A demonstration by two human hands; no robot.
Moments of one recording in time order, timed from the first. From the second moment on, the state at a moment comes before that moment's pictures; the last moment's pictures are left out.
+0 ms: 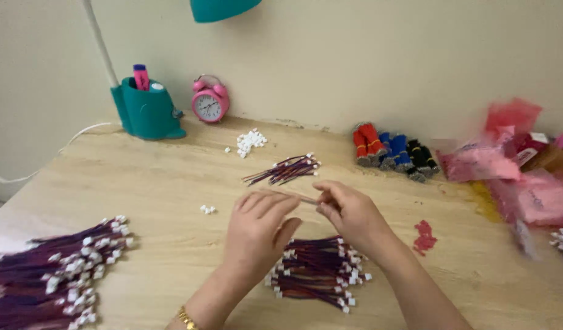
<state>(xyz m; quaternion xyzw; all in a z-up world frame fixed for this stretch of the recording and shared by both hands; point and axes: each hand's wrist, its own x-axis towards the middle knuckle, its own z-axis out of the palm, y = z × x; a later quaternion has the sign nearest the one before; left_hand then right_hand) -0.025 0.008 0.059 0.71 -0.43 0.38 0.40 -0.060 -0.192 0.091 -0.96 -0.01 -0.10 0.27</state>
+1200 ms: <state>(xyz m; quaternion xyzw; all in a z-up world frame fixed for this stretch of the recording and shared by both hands) -0.010 0.014 0.030 0.76 -0.24 -0.14 0.59 -0.086 -0.197 0.083 -0.85 -0.02 -0.07 0.52</state>
